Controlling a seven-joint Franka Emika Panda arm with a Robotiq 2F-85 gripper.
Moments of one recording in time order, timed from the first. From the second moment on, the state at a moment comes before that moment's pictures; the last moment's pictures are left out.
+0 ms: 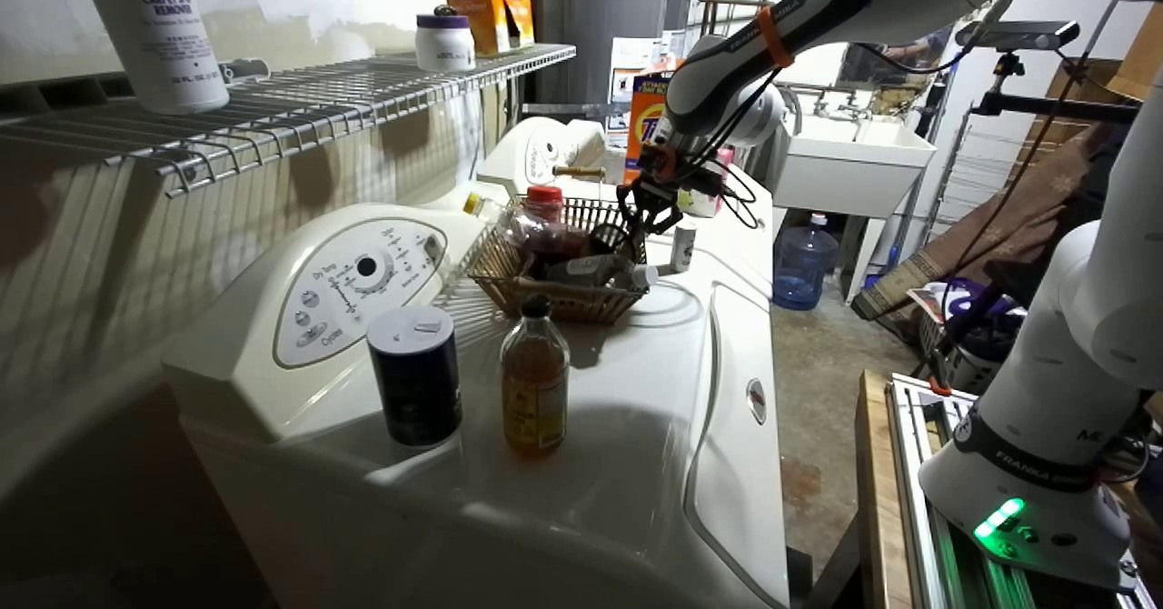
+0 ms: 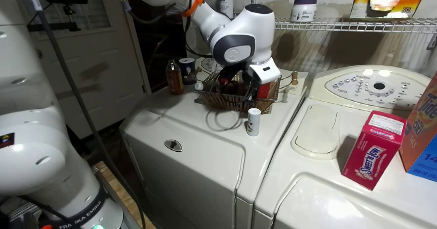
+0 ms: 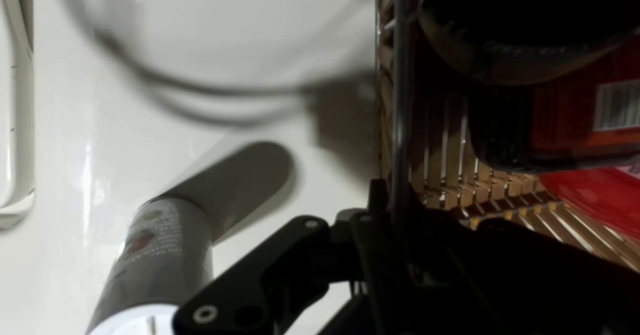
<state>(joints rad) -0.16 0.11 -0.16 -2.20 0.37 2.51 0.66</state>
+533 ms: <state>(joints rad) -0.18 0.12 -0.16 -2.20 0.55 2.50 0.58</state>
